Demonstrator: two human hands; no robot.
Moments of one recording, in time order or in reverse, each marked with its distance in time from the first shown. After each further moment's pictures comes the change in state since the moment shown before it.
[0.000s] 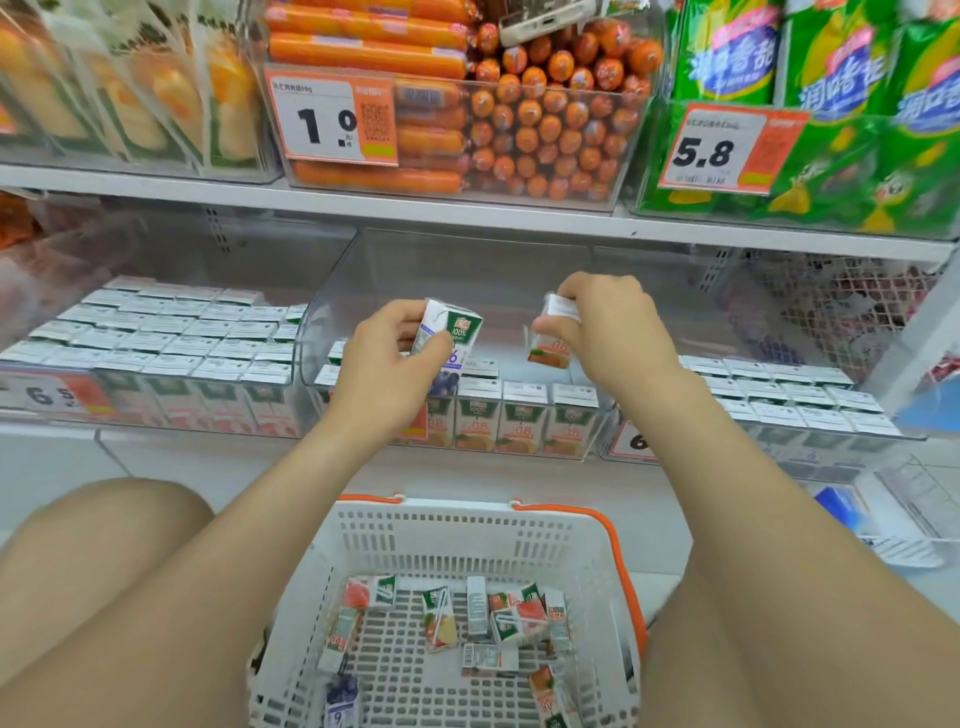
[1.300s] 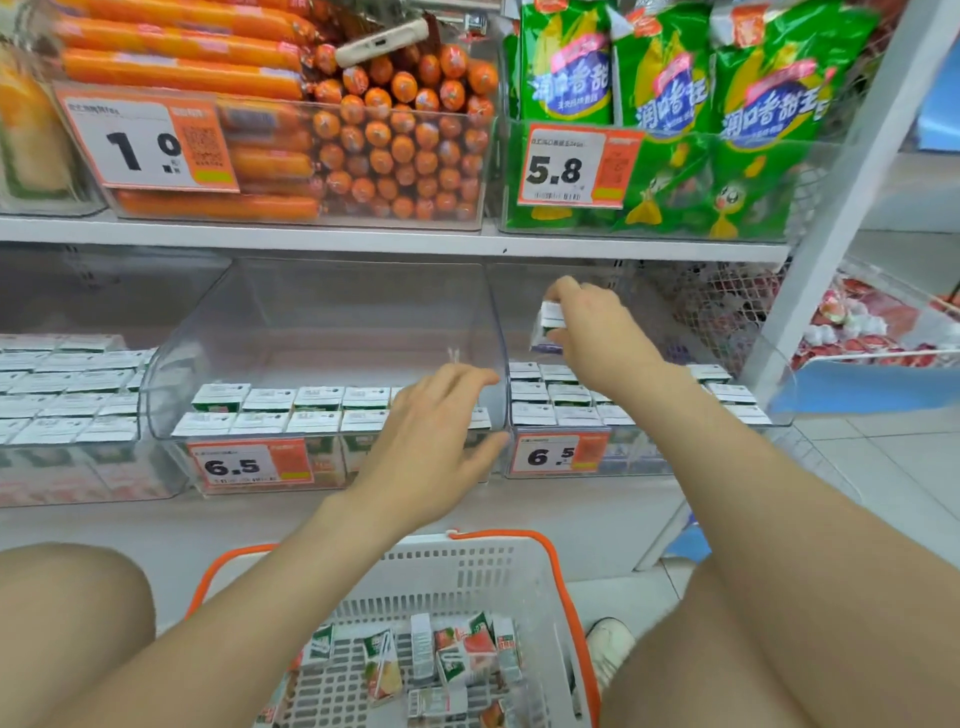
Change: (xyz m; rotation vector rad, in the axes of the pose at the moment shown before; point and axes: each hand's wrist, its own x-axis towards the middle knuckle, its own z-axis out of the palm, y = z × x) left_hand -0.025 0.014 0.119 0.582 -0.341 0.493; right_hand 0.002 0.116 -0.025 -0.084 -0.078 0.075
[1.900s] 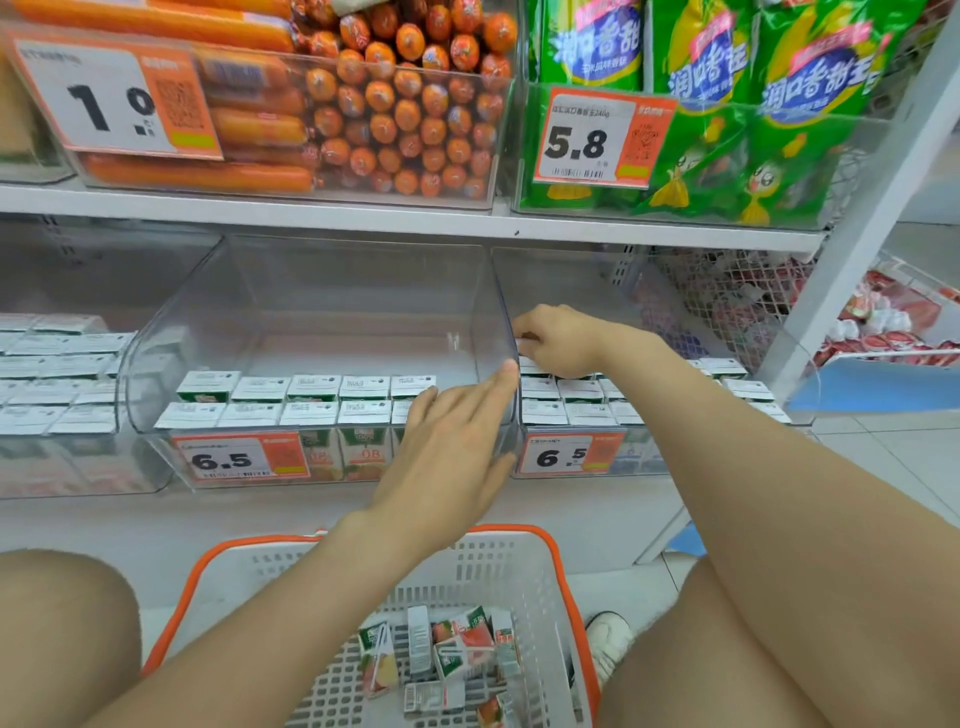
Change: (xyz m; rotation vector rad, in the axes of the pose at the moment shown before) left_hand -0.006 -0.003 0.030 0.080 -0.049 0.058; right_hand 0.051 0.002 0.039 0.004 -0.490 -0.116
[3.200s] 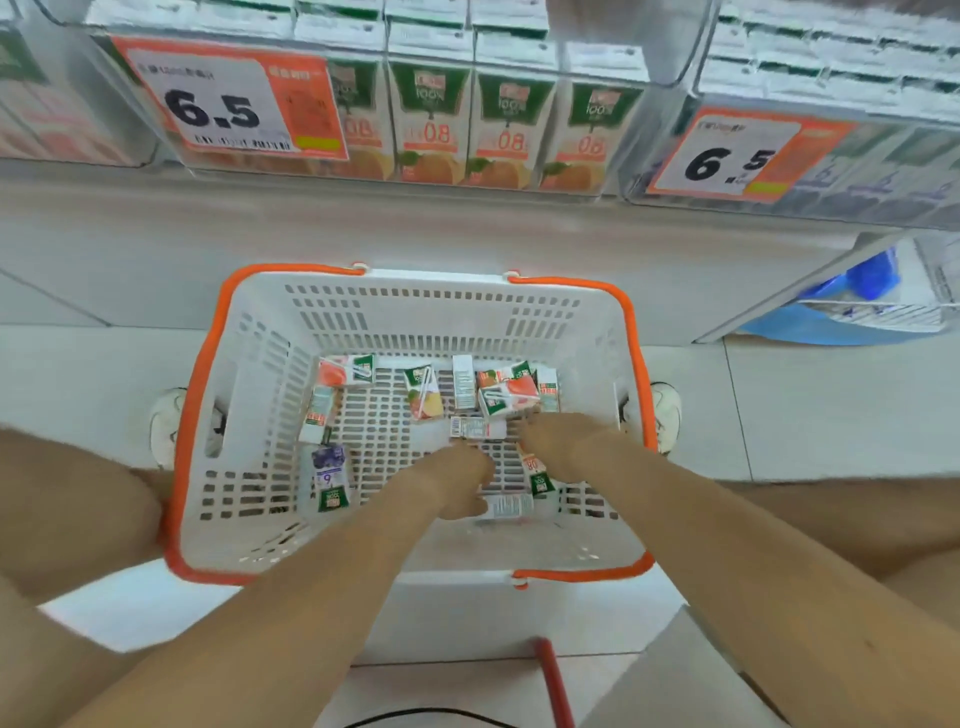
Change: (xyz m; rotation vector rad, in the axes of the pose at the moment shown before) left_hand -0.233 -0.049 0.214 -0.164 -1.223 -0.276; right_hand -0.134 -0.058 0.370 -0.259 -0.767 -0.150
